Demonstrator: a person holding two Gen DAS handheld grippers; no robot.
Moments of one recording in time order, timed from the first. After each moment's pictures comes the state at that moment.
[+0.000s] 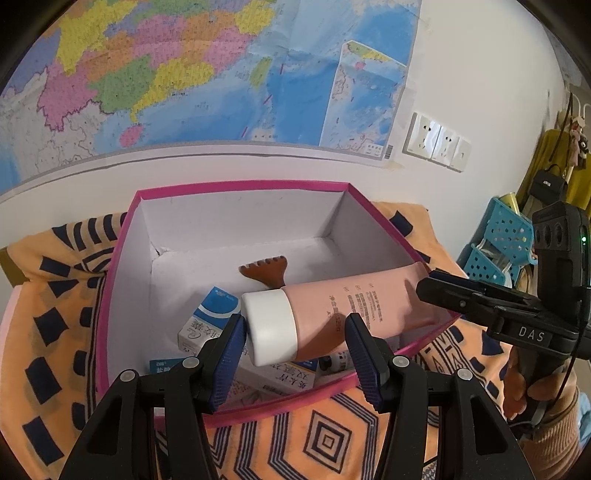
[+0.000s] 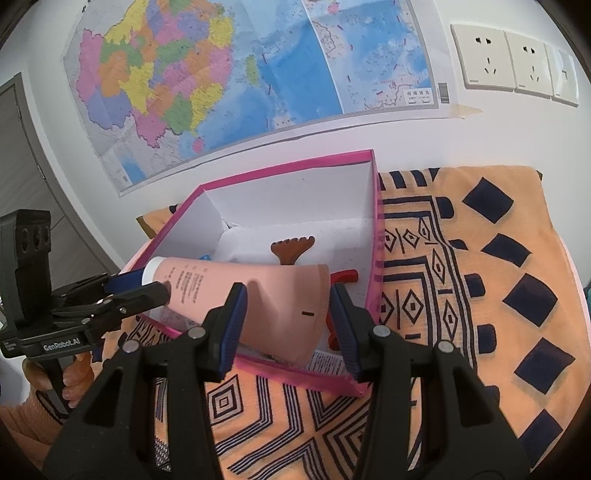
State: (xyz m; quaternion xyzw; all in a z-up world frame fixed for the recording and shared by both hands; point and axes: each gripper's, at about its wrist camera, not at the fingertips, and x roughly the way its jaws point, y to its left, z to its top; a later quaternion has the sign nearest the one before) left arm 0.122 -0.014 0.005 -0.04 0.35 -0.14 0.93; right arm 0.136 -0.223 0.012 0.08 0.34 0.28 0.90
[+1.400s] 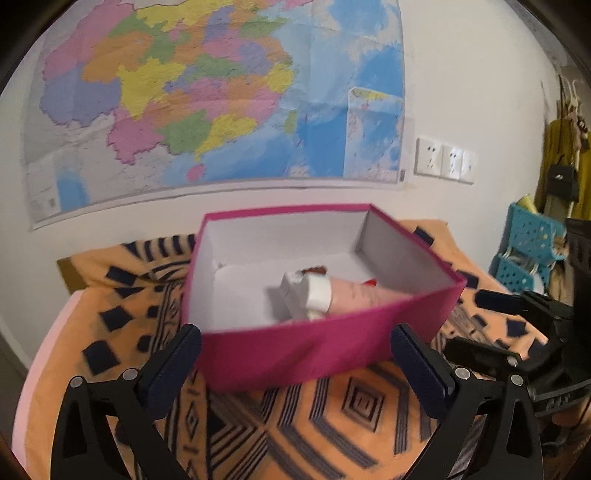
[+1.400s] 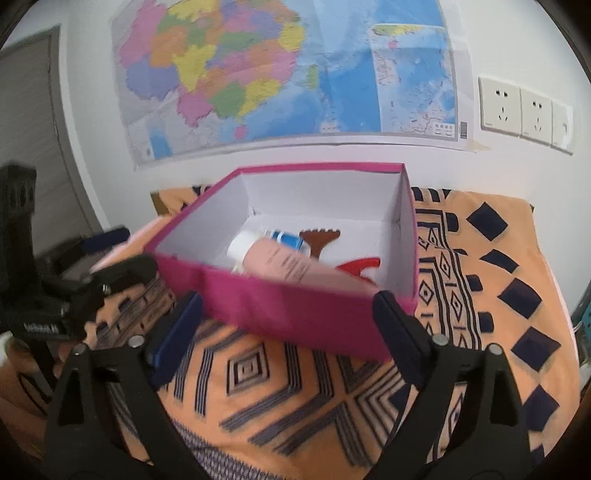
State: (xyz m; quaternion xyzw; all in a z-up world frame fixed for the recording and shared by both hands) left arm 0.029 0.003 0.001 0.01 0.25 -0.05 0.97; right arm 0.042 -0.180 0.002 -0.01 0.28 0.27 0.92
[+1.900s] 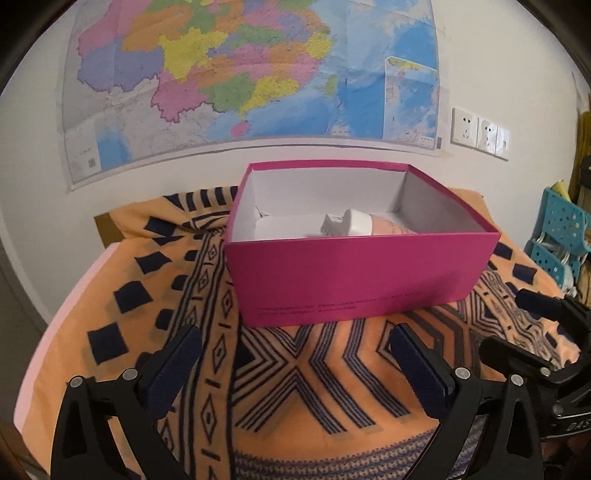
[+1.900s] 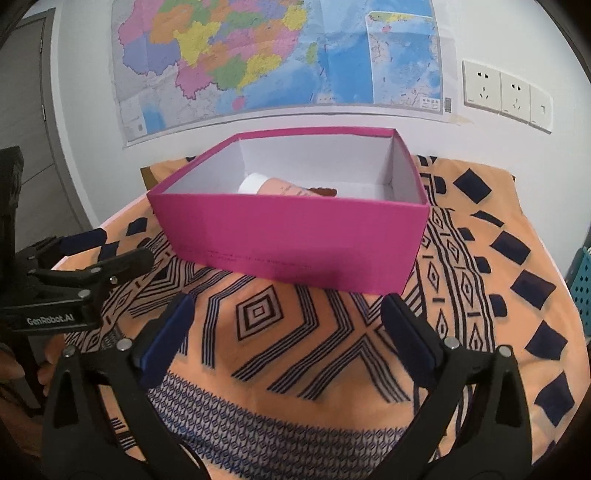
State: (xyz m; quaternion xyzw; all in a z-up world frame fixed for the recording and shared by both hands) left arm 0.002 0.009 -0.034 0.01 0.29 0.02 0.96; right arm 0.001 -0.167 -0.031 -0.01 0.29 0.24 0.93
